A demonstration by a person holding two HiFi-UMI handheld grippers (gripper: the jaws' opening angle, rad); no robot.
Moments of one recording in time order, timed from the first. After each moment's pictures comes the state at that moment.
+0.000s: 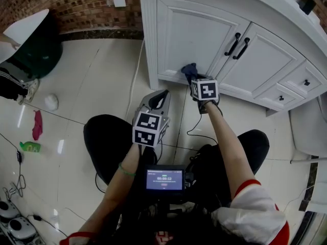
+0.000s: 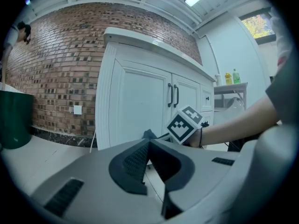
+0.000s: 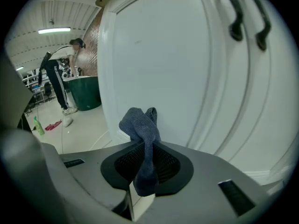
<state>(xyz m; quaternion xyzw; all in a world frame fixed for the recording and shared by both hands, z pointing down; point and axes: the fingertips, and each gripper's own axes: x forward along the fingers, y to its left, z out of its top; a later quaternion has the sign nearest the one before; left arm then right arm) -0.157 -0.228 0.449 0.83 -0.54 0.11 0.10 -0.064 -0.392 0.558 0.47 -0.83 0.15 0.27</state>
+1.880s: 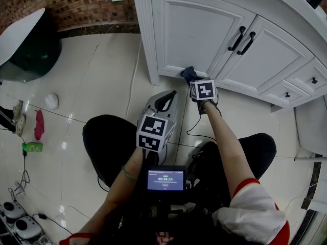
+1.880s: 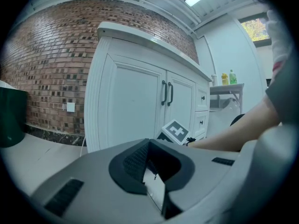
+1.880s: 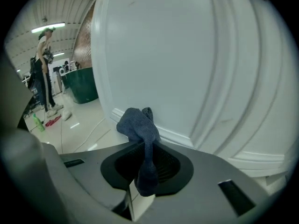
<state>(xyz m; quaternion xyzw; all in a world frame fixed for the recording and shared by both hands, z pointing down) -0.125 -0.238 0.461 0.84 -0.52 0.11 0.10 -0.061 -0.400 0.630 0.45 -0.82 0.19 0.31</state>
